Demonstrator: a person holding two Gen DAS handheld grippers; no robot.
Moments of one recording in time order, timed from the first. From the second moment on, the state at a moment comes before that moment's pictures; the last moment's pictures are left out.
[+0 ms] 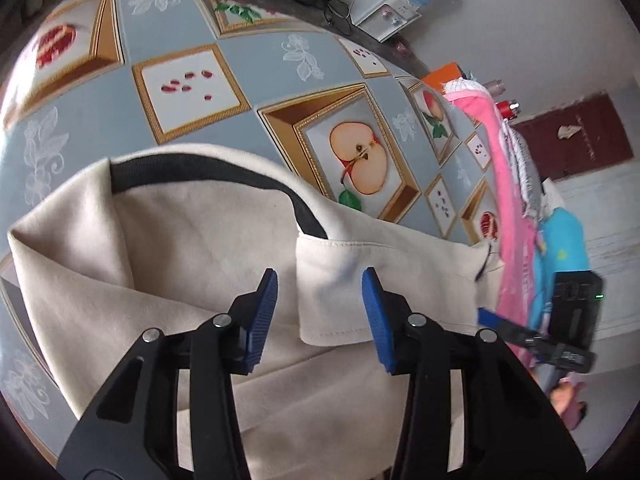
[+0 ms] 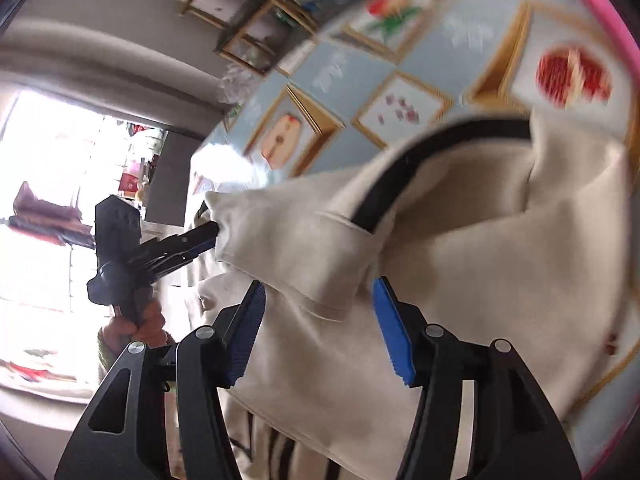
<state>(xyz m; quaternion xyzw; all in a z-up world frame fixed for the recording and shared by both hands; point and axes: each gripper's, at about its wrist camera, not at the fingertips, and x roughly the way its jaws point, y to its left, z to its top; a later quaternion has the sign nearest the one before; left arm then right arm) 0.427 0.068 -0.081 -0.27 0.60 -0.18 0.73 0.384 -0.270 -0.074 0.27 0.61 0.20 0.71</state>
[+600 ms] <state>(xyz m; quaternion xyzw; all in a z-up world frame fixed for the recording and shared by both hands) 0.445 -0.012 -0.061 -0.02 0.56 -0.13 0.82 0.442 -0.205 -0.085 0.09 0.61 0.14 0.78</state>
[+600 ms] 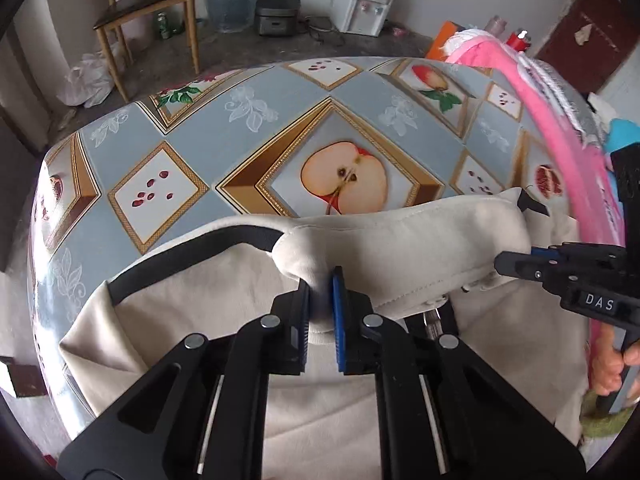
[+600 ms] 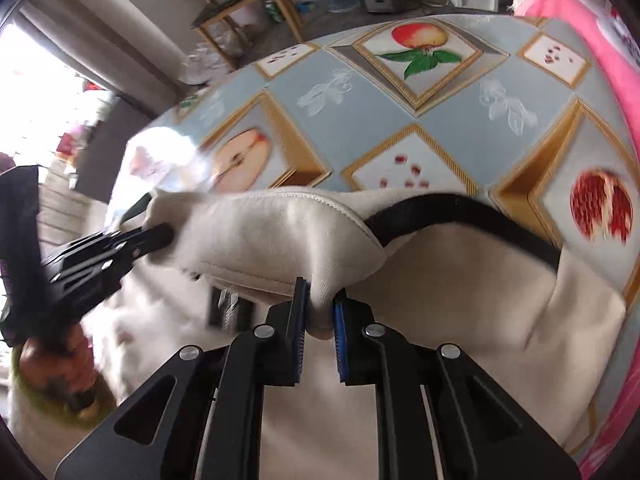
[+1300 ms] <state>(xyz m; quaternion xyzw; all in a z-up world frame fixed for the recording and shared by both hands) 0.412 -0.005 -0.069 0.07 0.55 -0.17 0.82 0.371 -0.239 -0.007 0.03 0.50 0.10 0.86</state>
